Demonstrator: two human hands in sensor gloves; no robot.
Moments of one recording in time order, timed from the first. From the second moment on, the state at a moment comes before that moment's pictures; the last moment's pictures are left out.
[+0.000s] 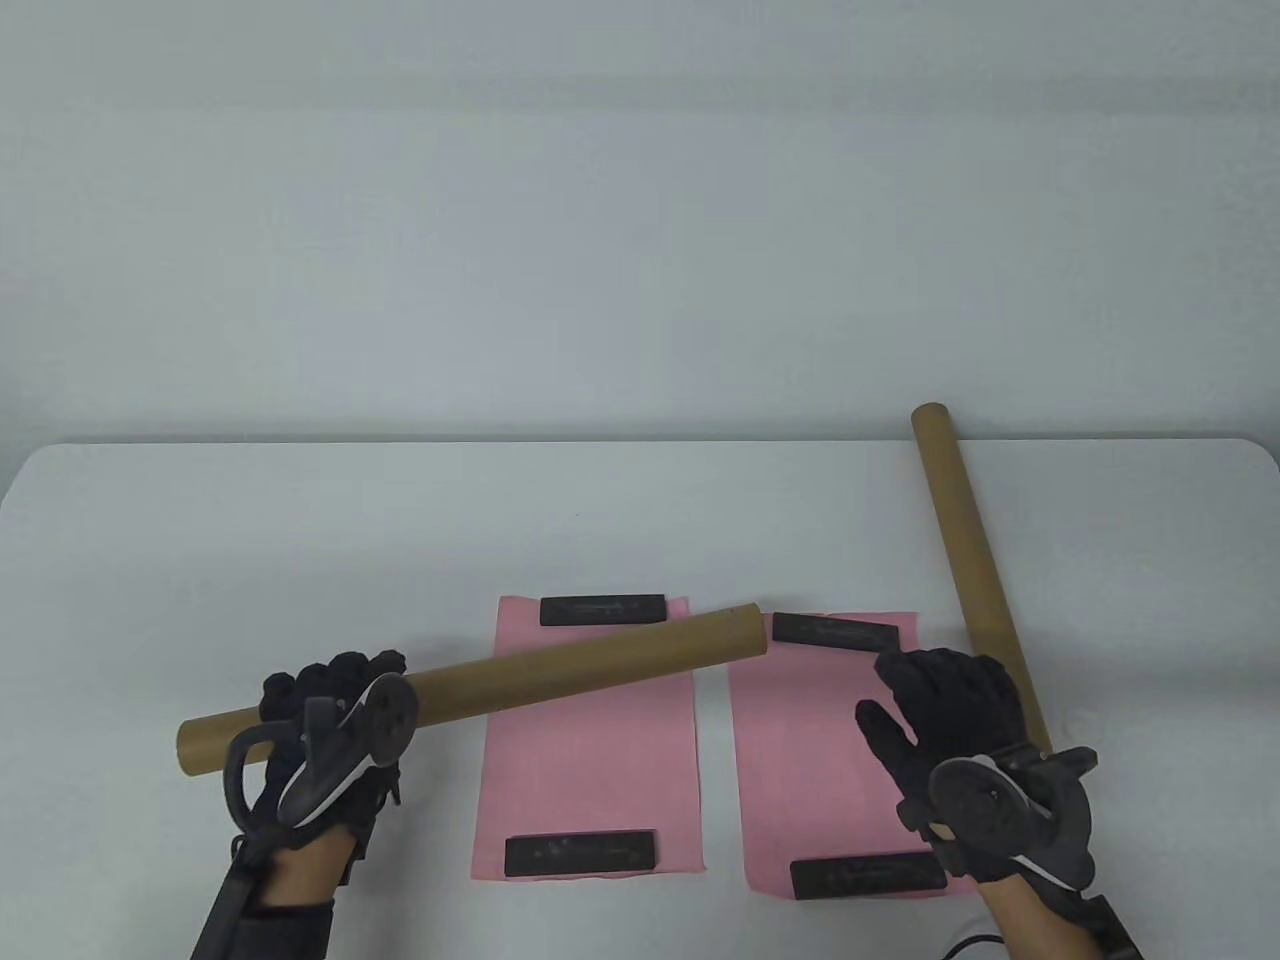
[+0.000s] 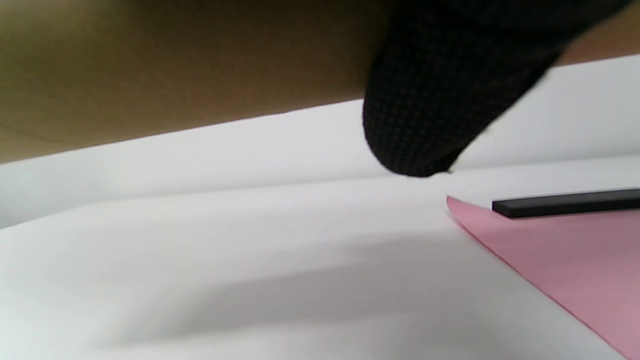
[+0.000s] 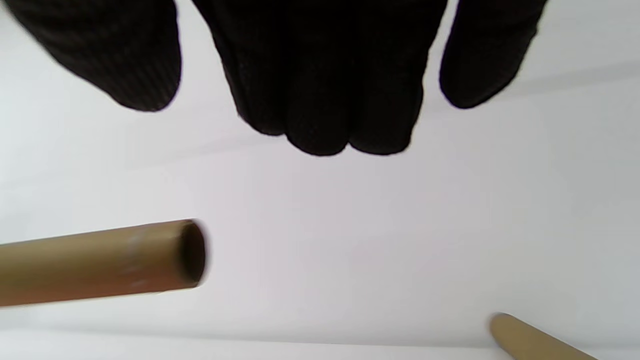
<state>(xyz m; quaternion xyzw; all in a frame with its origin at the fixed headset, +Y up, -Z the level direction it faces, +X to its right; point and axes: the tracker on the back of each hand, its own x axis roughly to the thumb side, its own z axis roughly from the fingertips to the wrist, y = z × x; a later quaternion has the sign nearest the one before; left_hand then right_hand) -0.260 -0.683 -0.329 0.02 0.05 -0.06 1.00 0.228 -0.643 -0.273 0.15 -0.30 0.94 0.07</state>
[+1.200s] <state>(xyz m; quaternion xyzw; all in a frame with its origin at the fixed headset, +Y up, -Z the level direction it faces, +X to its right) -0.255 -0.729 -0.449 -0.29 0.30 0.10 0.90 0.215 -0.652 -0.261 0.23 -0.27 0.93 0.04</state>
